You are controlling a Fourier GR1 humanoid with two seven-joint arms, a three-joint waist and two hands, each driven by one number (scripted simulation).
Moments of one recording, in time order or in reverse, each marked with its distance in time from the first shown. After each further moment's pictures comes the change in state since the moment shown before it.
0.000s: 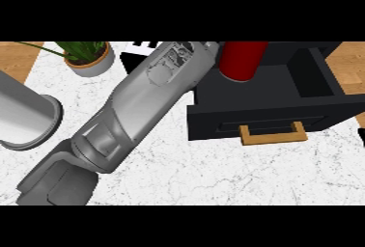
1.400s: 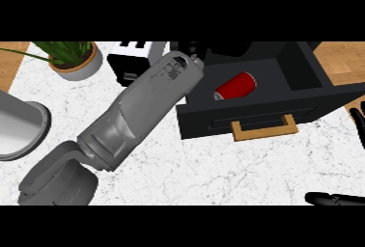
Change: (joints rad) left arm 0.025 0.000 -0.223 0.203 0.149 0.115 -0.179; right arm -0.141 -0.035 0.015 0.048 0.015 -0.022 0.048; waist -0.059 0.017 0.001
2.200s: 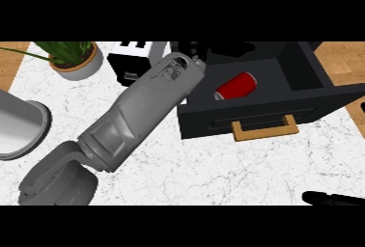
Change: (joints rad) left arm 0.003 0.000 -0.028 -0.016 0.106 0.093 -0.027; right arm -0.014 -0.052 0.034 -0.056 0.156 -0.001 -0.057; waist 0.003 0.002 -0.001
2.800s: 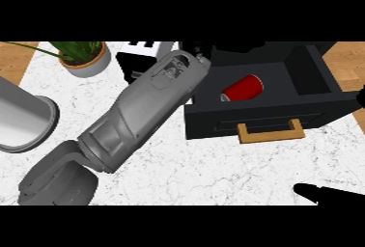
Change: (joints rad) left arm -0.006 0.000 0.017 -0.043 0.090 0.030 -0.057; right arm -0.034 -0.092 0.094 -0.022 0.301 -0.005 -0.085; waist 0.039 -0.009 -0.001
